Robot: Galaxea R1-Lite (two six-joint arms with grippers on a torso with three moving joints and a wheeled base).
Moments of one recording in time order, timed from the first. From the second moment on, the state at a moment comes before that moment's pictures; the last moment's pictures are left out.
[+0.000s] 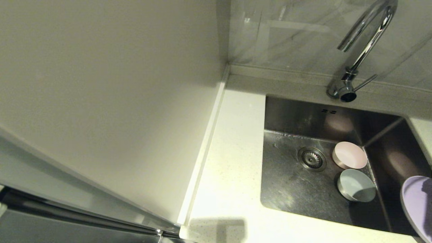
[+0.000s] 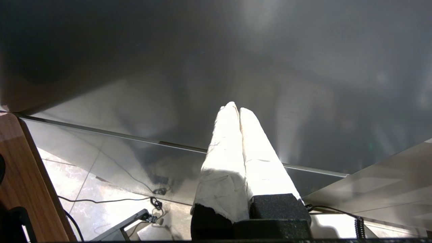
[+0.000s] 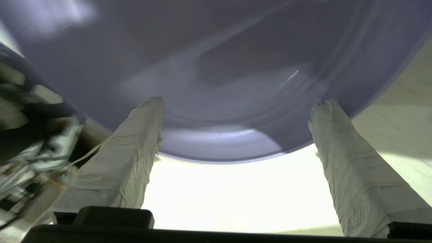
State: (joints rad) left arm 0.00 0.00 0.00 -0.01 0.00 -0.01; right arm -0.95 1.93 -1.43 1.06 0.29 -1.46
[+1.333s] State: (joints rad) left arm 0.00 0.00 0.00 -0.01 0.00 -0.01; right arm -1.00 1.95 -1.44 0.86 0.24 -1.36
